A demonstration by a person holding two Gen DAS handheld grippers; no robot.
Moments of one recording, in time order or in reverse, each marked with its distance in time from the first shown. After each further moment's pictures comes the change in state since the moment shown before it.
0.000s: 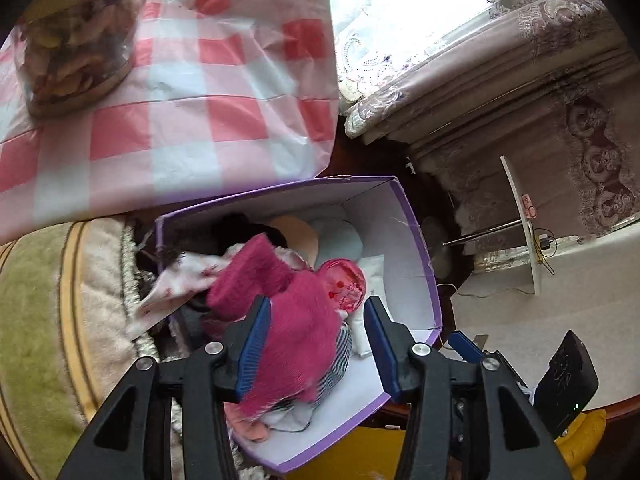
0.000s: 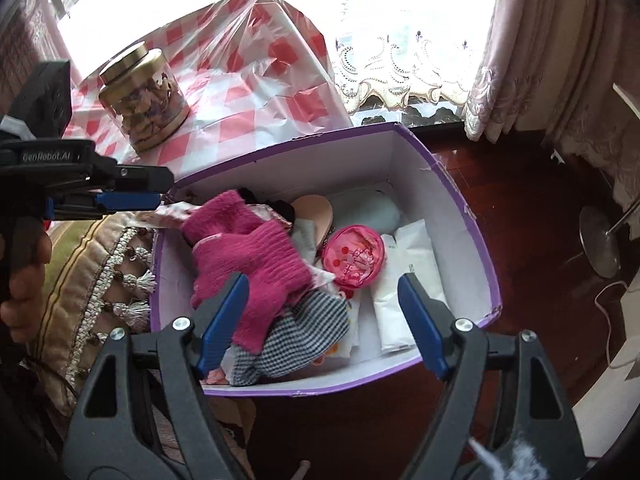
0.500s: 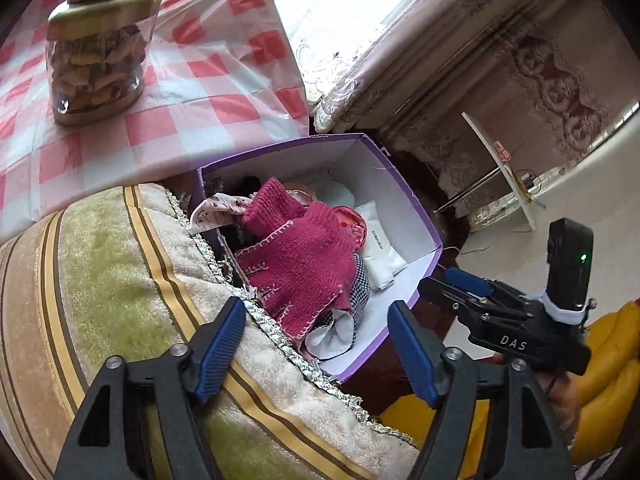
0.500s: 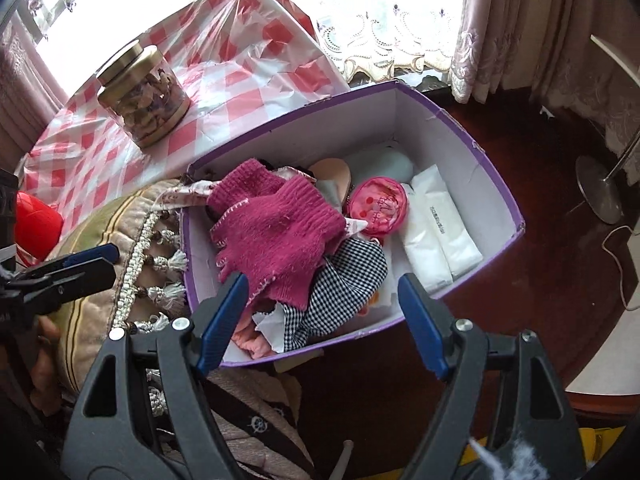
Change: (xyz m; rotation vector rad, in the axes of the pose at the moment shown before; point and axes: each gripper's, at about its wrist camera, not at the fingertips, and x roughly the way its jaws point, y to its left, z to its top) left arm -0.055 0.014 -0.089 0.262 -0.054 0.001; right arm -0.013 0.028 -0.030 0.153 0.050 0.015
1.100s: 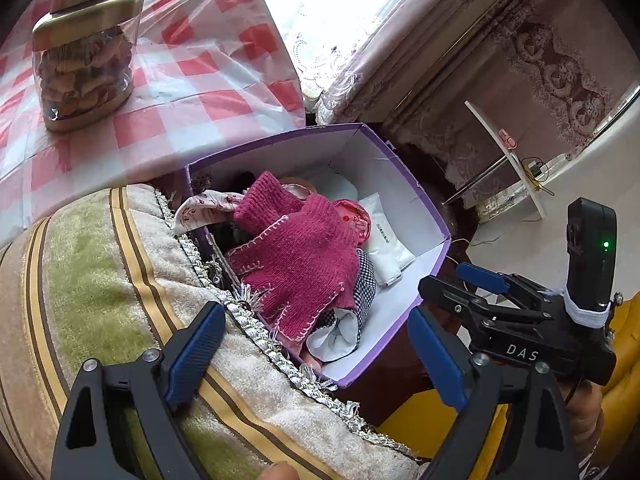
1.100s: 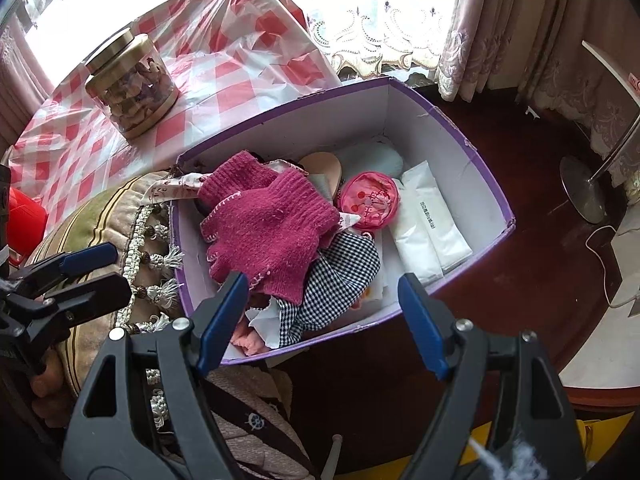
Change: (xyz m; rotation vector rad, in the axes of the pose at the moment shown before) left arm 0.017 -0.009 -0.002 0.026 0.013 0.032; right arm 0.000 0.015 -0.001 -0.022 0.027 -0.091
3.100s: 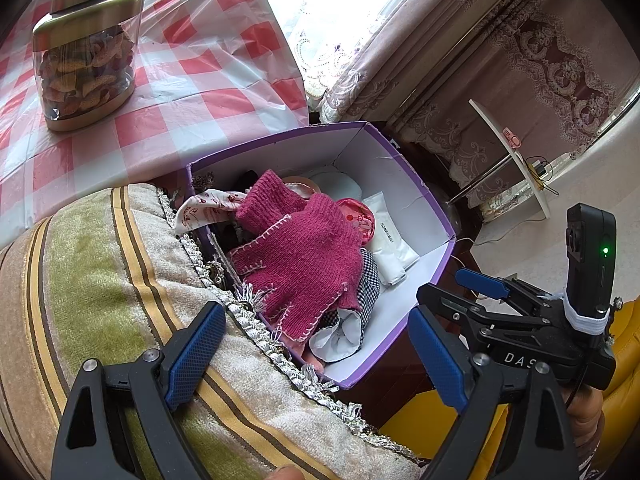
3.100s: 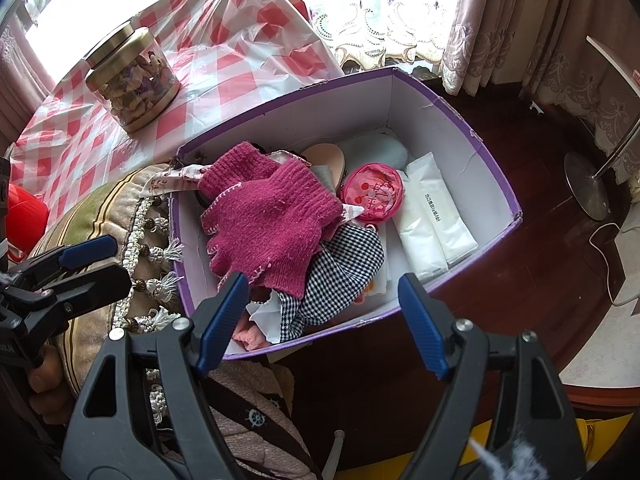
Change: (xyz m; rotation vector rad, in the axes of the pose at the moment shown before) left arm 0.002 -0.001 0.000 -0.001 0.002 0.010; right arm 0.004 0.000 -0.003 0.006 0.020 0.010
